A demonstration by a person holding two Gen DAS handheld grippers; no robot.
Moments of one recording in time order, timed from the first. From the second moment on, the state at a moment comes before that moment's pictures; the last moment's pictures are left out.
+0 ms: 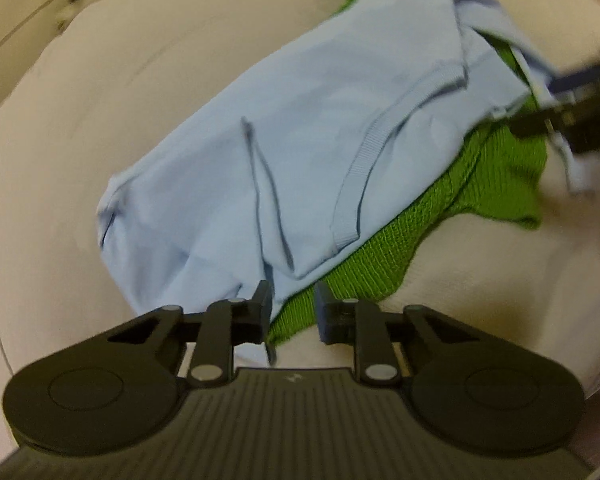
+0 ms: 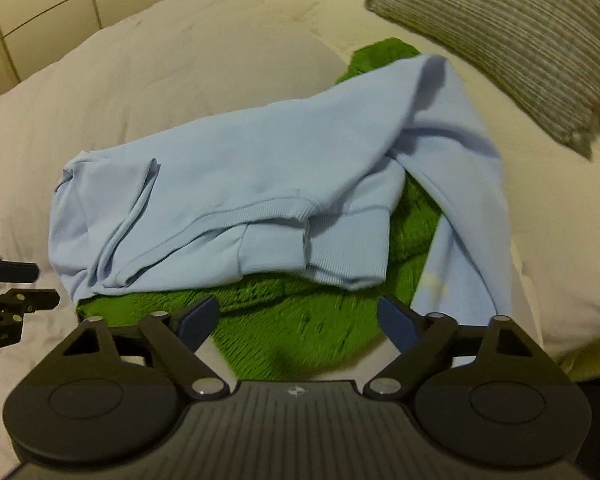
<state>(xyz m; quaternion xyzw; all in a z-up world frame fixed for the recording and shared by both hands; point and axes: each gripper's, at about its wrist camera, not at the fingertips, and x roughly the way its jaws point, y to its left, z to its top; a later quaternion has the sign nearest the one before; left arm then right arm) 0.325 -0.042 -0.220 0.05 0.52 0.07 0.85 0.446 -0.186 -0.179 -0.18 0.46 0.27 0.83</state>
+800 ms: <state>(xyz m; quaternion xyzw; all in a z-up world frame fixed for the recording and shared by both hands) 0.267 -0.086 -0.348 0.57 0.37 -0.09 0.73 0.494 -0.163 -0.206 -0.28 0.41 0.34 0.79</state>
